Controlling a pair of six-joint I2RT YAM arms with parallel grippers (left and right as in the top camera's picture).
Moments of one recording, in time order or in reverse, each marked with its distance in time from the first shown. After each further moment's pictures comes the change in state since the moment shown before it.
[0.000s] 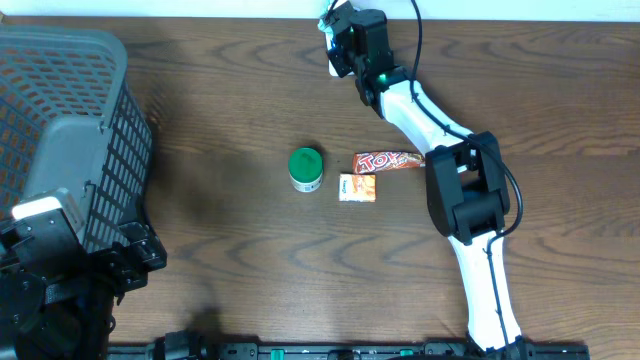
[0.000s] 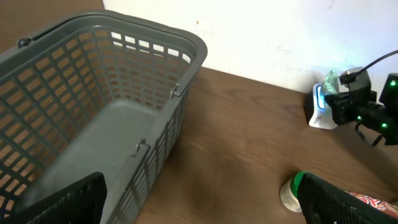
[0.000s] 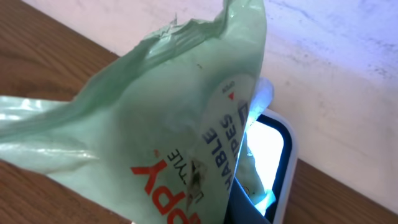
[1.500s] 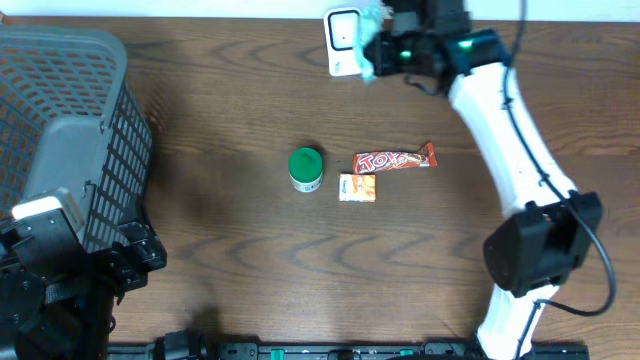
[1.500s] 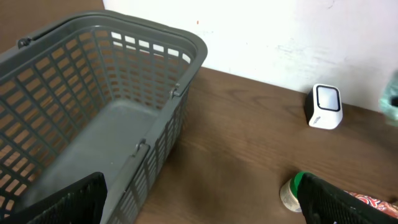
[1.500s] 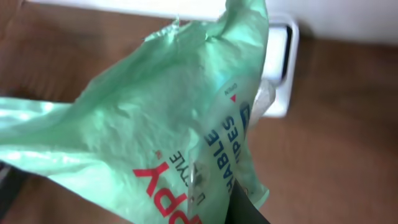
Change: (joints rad) left arm 0.000 0.000 0.000 0.000 0.000 0.000; right arm -0.074 -0.442 -0.007 -0.728 -0.296 0.418
